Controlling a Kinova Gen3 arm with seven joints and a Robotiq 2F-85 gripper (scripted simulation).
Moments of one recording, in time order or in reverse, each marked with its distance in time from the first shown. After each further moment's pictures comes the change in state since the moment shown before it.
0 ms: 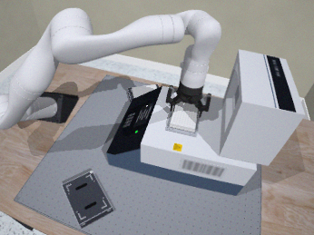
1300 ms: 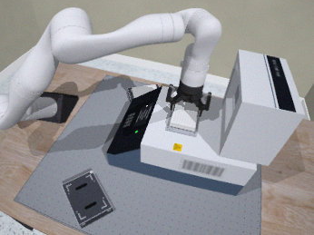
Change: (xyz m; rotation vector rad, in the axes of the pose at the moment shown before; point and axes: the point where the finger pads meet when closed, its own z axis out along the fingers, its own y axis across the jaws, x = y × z) arm 0.000 0.000 -0.004 0.000 0.000 0.000
